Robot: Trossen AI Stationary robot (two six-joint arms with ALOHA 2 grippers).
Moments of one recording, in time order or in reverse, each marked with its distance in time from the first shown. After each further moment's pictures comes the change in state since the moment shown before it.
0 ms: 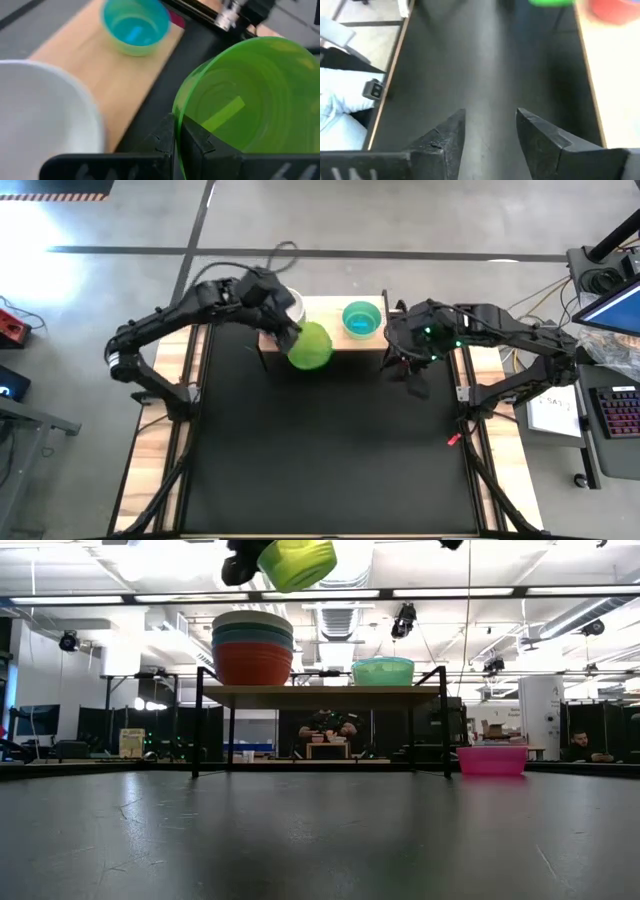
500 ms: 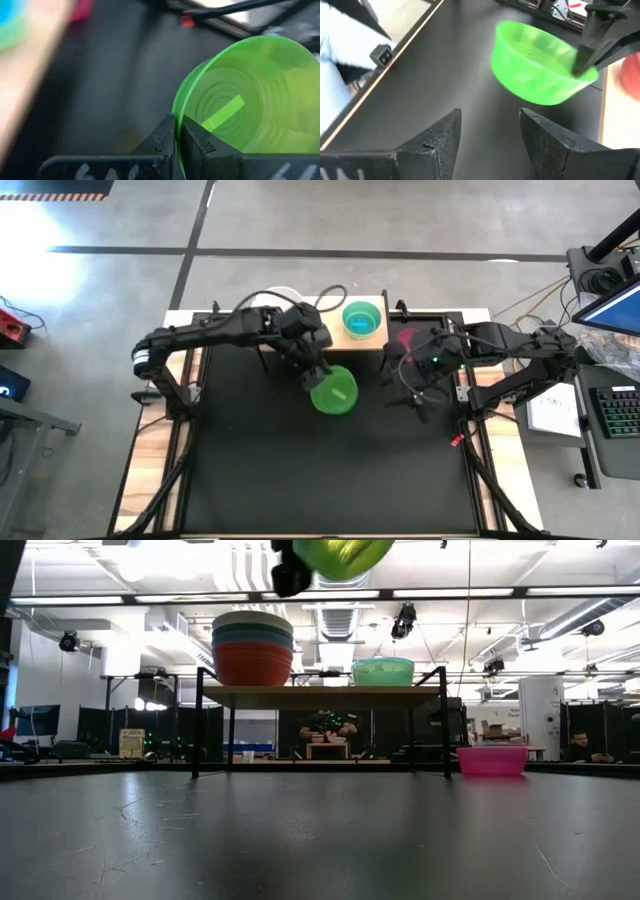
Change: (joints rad) left arm -0.191 0.193 0.023 0.132 0.188 0.021; right arm 0.220 0.009 0.001 0.055 0.089 -0.254
